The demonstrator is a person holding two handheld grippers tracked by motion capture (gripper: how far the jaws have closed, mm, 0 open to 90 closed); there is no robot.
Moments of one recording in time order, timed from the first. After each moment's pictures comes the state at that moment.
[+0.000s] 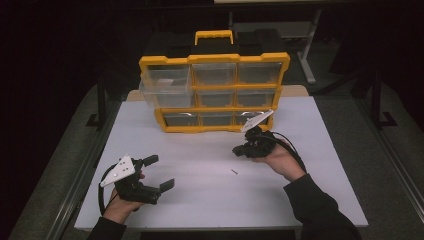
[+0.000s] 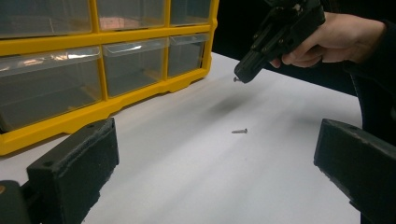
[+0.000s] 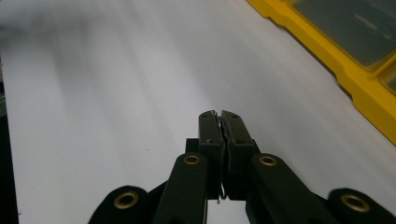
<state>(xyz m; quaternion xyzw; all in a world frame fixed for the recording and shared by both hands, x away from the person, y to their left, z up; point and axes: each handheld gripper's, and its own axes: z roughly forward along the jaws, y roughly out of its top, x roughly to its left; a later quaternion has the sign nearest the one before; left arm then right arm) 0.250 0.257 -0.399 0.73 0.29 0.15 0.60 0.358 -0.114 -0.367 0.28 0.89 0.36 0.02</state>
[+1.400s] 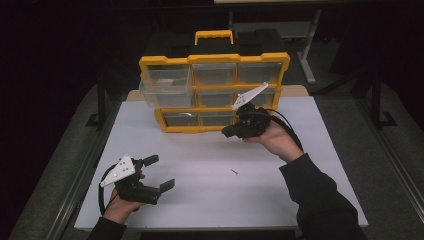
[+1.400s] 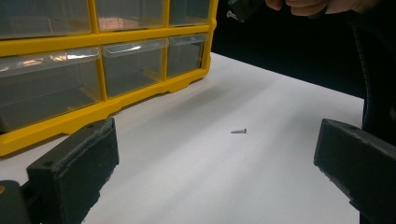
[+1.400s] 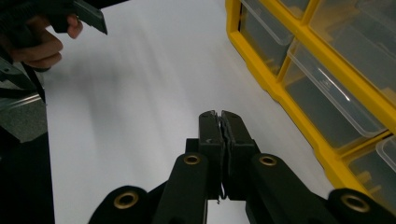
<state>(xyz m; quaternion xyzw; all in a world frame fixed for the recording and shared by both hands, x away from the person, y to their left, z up) 0.250 0.257 -0.398 0.73 0.28 0.15 0.60 0.371 -0.092 -0.294 0.22 0.90 0.39 0.05</state>
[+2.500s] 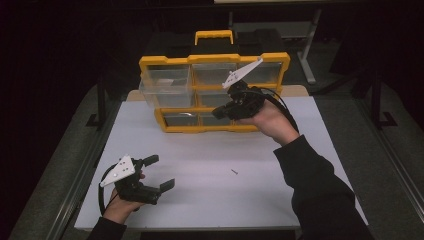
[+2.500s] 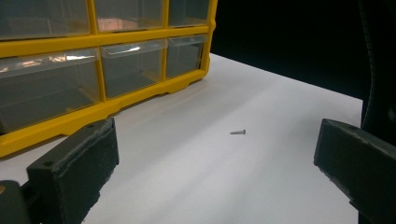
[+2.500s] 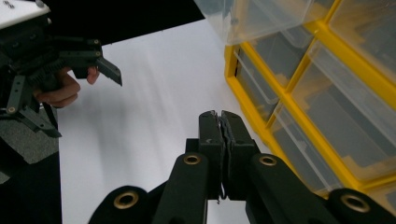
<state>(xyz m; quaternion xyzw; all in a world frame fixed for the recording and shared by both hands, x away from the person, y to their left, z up) 0.250 0.256 -0.398 0.73 0.28 0.15 0.60 0.379 -0.073 -0.237 0.20 0.89 0.41 0.07</state>
